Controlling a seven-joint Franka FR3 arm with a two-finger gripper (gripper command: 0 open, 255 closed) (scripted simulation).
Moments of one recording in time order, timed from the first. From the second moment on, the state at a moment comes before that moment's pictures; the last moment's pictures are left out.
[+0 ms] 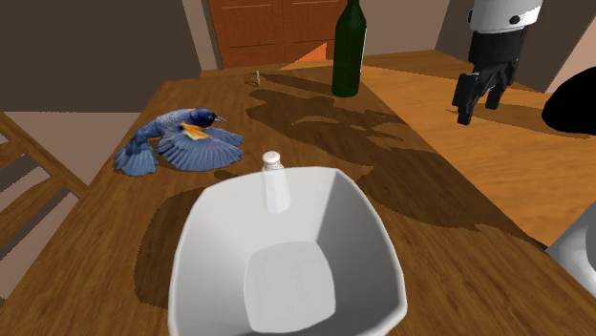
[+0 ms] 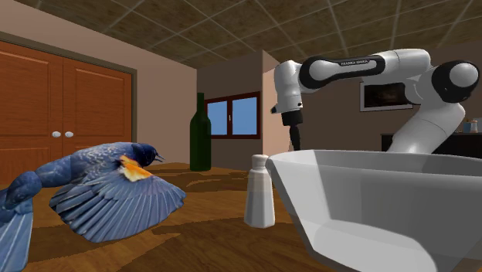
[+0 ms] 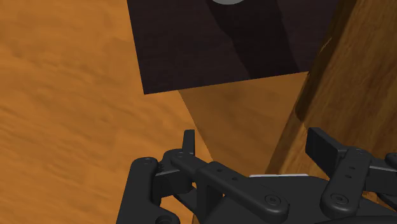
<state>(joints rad) -0.01 -0.75 -0.03 -2.42 -0.10 1.51 0.10</state>
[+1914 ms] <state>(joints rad) 0.16 -0.14 0.46 -1.78 0.07 1.53 0.69</state>
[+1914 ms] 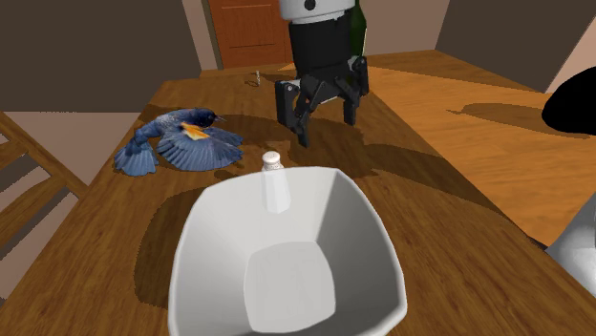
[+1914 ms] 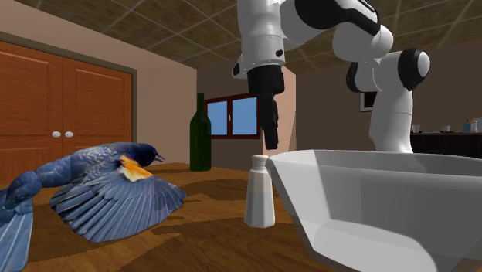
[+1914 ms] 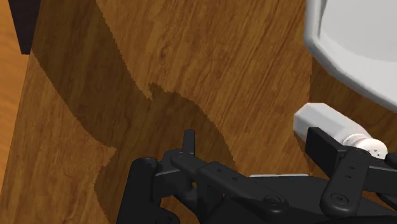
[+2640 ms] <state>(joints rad) 0.26 0.15 0.56 -1.48 -0.05 1.50 0.88</state>
